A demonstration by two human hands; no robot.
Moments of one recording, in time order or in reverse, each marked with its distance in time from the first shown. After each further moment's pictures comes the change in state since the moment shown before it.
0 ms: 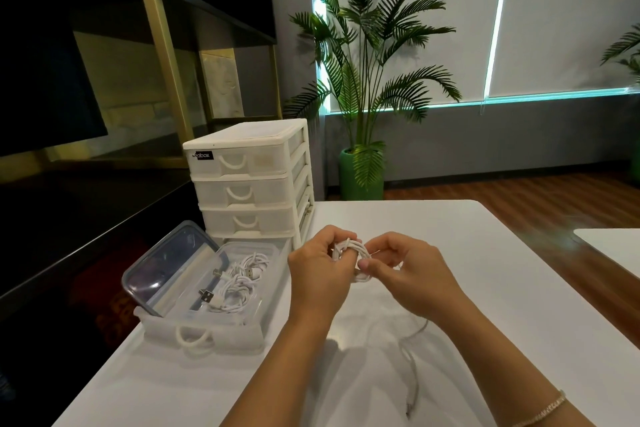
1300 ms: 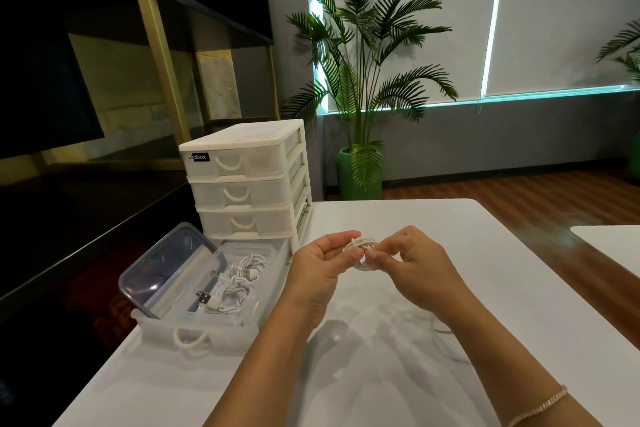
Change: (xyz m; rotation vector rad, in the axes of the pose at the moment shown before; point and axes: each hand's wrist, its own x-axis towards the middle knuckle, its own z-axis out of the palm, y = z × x) left_hand 0.009 -0.005 -0.002 -0.510 -0.310 -0.386; right_hand 0.004 0.002 -0.008 -0.144 0.049 0.071
